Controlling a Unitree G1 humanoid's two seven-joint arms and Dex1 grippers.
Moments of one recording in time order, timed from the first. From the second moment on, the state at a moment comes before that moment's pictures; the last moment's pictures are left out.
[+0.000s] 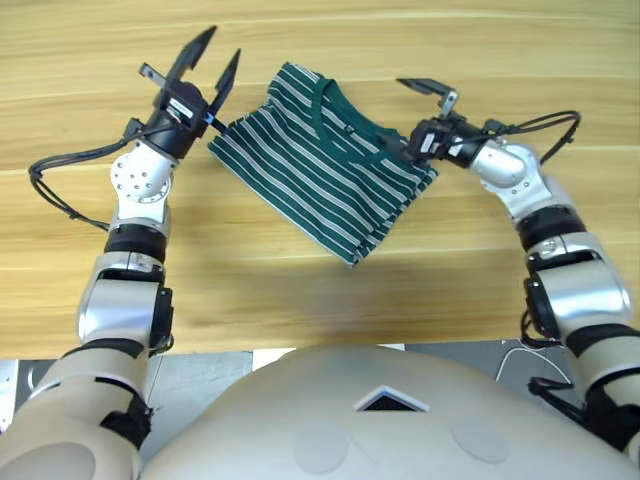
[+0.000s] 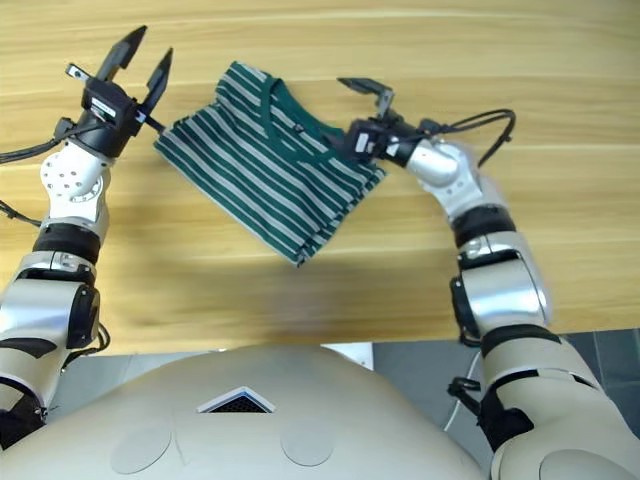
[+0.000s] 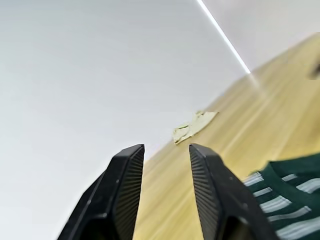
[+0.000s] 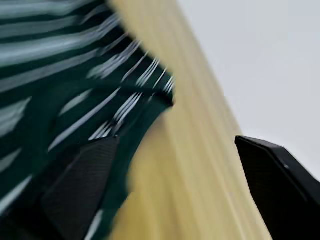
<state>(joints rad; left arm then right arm) -0.46 0.46 -0.09 0.91 -0.04 -1.02 -0.40 -0.53 -0.49 0.32 0.89 -0.44 -0.87 0.37</state>
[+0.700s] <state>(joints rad) -0.48 0.47 0.00 0.88 0.05 -0.98 -0.33 0.10 -1.04 0.40 -0.12 0.00 -0.89 0.63</state>
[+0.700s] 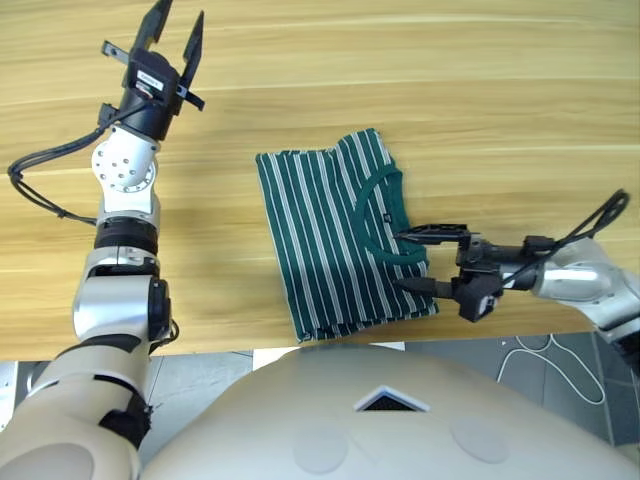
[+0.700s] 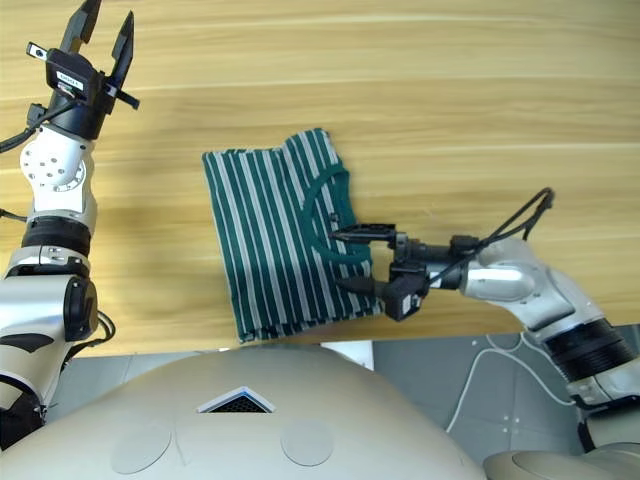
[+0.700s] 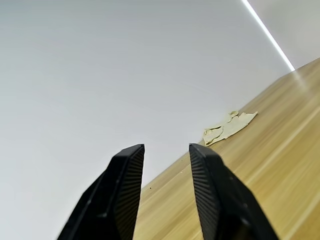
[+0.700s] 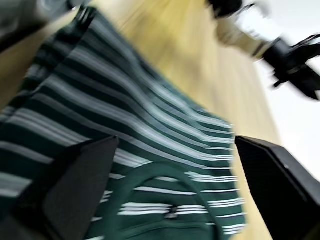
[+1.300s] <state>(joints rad) -0.35 0.42 -0.31 0.68 0.55 -0.80 -0.22 -0.35 -0.37 0.38 0.25 -0.43 -0.48 0.22</state>
